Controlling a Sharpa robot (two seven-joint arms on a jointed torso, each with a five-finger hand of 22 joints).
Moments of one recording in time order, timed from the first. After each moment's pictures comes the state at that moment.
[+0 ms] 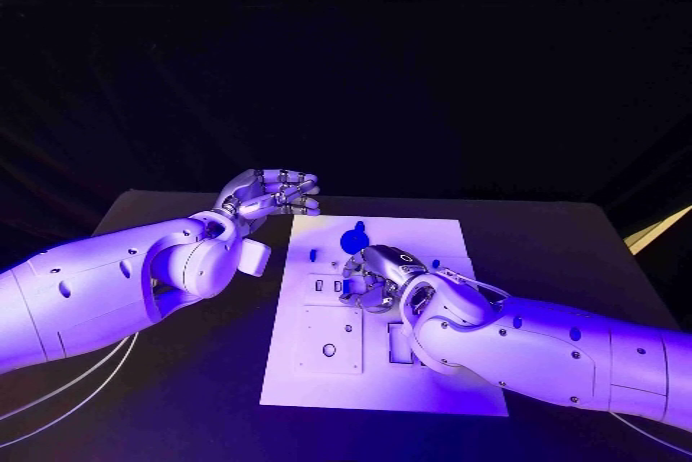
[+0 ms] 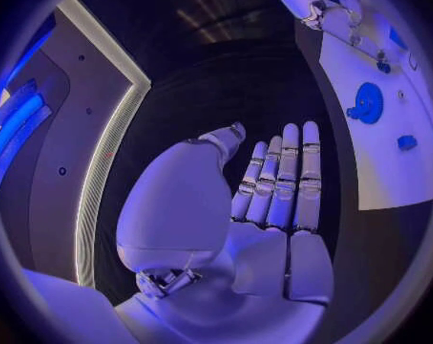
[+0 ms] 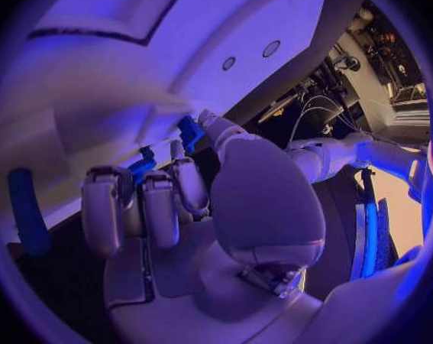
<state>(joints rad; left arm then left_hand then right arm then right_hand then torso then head) 1.22 -0.90 0.00 1.50 -0.13 -0.28 0.37 1.42 -0.15 0.45 0.17 0.07 0.82 0.21 0.25 0.17 1.01 0.18 0.07 0.05 1.01 0.13 0.33 0.35 0.17 0.93 0.22 0.37 0.11 1.15 -0.52 -0.15 1.50 -1.43 -0.51 -0.37 1.27 -0.20 0.34 0.14 0.16 0.86 0.16 0.16 0.47 1.39 0.08 1.29 1.30 1.46 0.00 1.56 1.30 0.04 1.46 0.10 1.46 1.30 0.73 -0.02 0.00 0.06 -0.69</state>
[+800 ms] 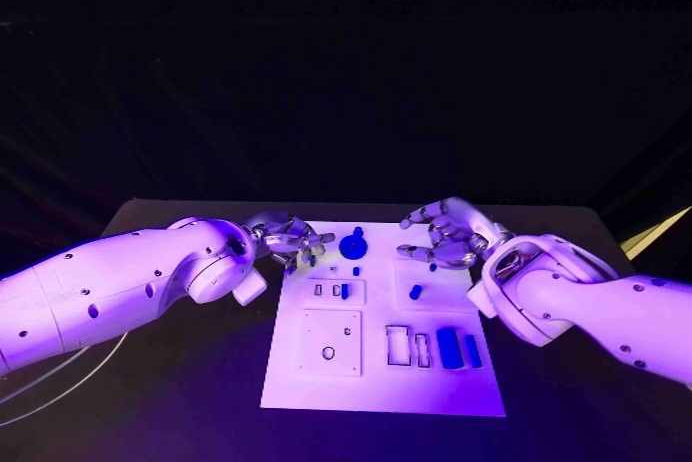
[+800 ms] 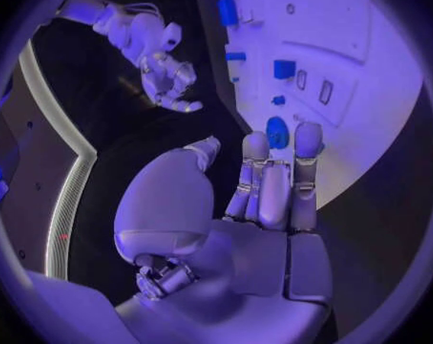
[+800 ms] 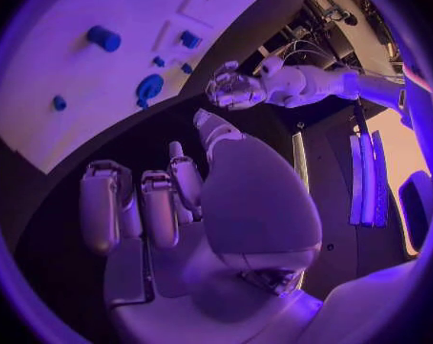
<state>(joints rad) 1.22 -0.85 0.00 1.47 -0.65 -0.11 -0.16 1.11 -0.09 0.36 0.29 0.07 0.77 0.13 0.73 0.51 1.00 0.07 1.03 0.67 1.44 -0.01 1.43 1.29 0.17 1.11 0.09 1.17 0.75 1.29 -0.85 -0.13 1.70 -1.07 -0.58 -0.16 1.39 -0.19 0.24 0.23 0.24 0.85 0.17 0.14 0.45 1.37 0.08 1.28 1.29 1.47 0.01 1.55 1.30 0.04 1.46 0.10 1.40 1.30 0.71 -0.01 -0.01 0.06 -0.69</state>
